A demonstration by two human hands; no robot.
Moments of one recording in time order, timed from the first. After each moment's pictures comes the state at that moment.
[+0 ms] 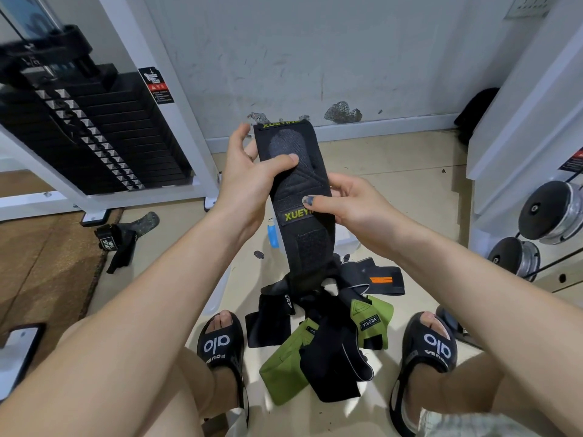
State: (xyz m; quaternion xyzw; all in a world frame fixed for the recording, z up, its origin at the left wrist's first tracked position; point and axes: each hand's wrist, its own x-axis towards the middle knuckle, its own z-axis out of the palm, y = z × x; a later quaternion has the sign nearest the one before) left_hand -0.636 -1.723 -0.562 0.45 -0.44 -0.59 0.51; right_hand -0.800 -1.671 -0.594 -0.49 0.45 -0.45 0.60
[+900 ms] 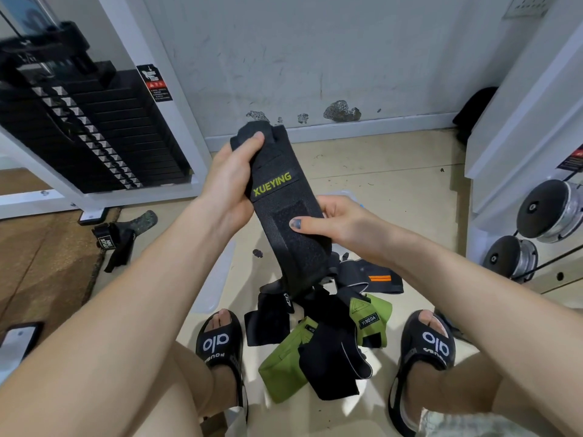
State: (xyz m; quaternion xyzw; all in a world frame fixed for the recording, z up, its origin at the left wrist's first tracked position) left_hand -0.622 -1.734 -0.559 0.47 -0.34 -0.65 0.49; right_hand -0.791 -1.659 -0.604 -0.55 0.42 -0.35 0.63
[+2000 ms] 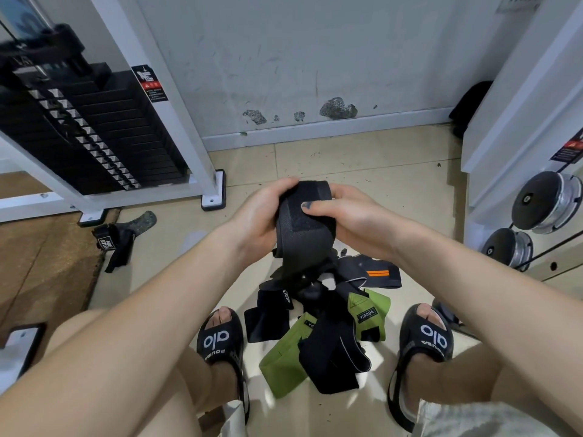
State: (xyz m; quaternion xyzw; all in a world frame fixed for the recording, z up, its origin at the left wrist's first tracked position) left_hand -0.643 -1.697 -0.588 0.51 -0.33 -0.74 0.29; right_hand -0.800 -1.663 -0.607 -0.42 0.46 -0.41 0.66
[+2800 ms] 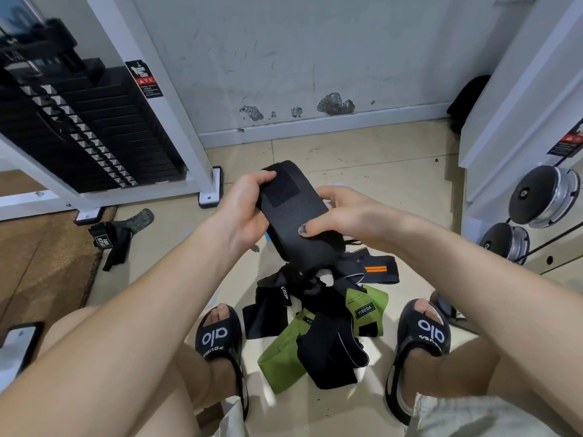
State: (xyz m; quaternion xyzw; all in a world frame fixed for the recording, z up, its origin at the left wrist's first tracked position) left_hand -0.638 -1.705 -0.580 0.52 -0.26 -0.72 0.38; right_hand -0.809 -1.659 -0.601 -0.52 0.57 -0.27 0.58
